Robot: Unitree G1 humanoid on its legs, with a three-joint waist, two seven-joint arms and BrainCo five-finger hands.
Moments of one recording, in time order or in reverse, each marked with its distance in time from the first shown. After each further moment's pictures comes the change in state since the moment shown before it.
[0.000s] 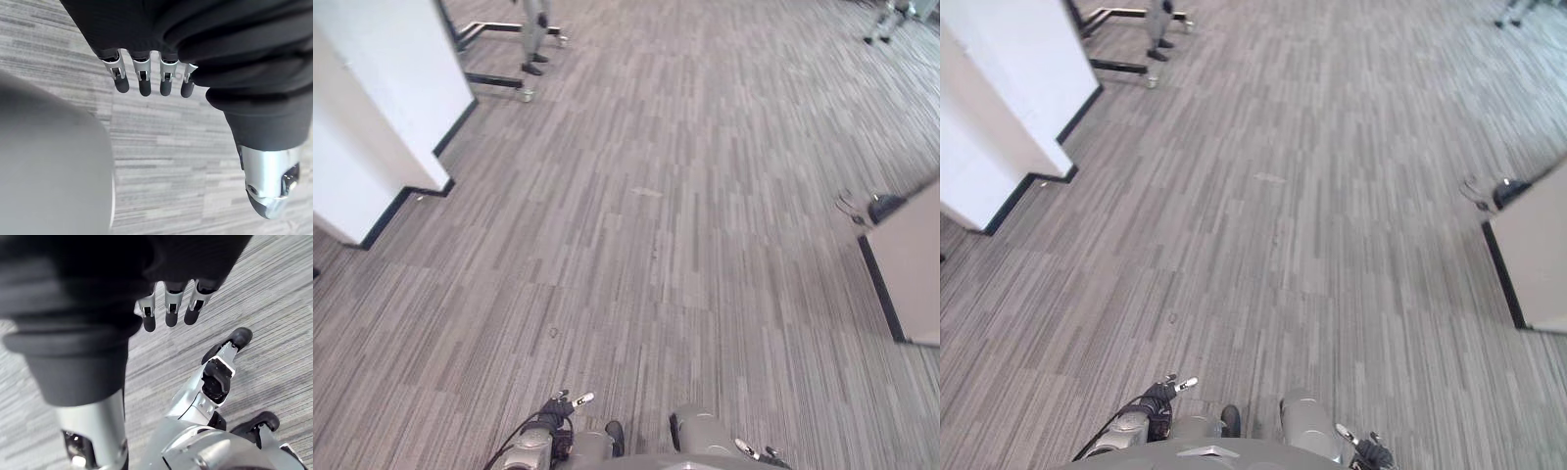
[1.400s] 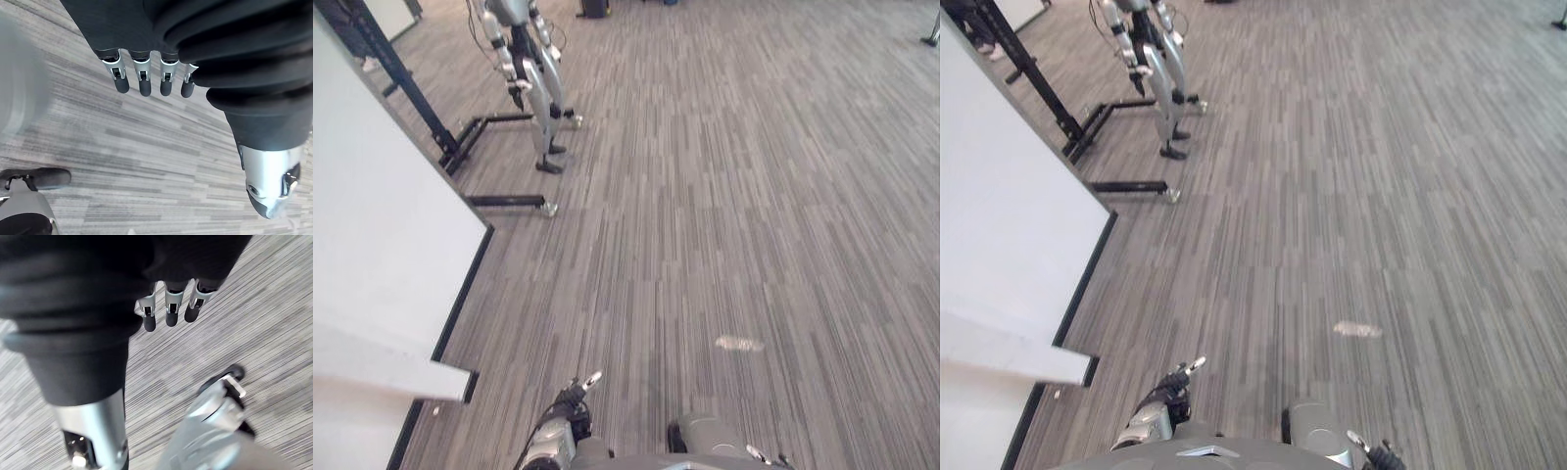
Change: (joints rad) left arm 0.000 -0.119 0.202 -0.023 -0.037 -0.011 0.029; right arm 0.032 -0.041 0.015 -0.033 0.048 -0.009 0.008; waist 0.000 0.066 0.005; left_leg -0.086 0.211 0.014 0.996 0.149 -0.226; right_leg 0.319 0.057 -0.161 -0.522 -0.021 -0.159
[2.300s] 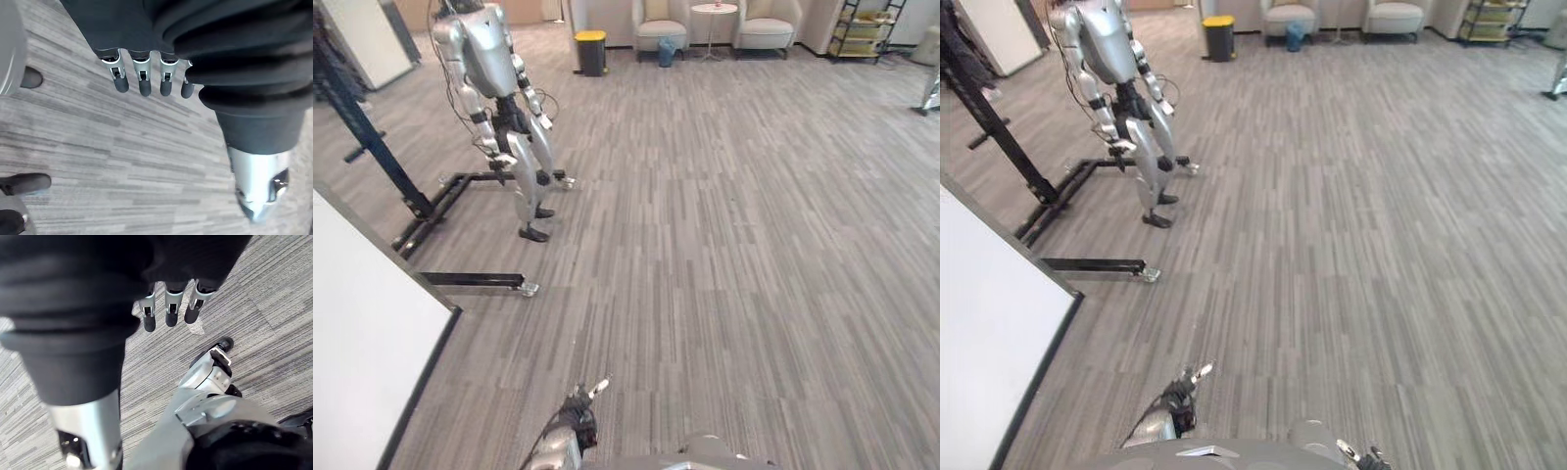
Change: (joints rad) left arm 0.035 -0.027 -0.065 -0.009 -0.069 -0.020 0.010; right arm 0.066 0.002 0.065 0.016 0.020 -0.011 0.009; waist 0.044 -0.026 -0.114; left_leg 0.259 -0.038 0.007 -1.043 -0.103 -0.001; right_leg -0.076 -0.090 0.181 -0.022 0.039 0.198
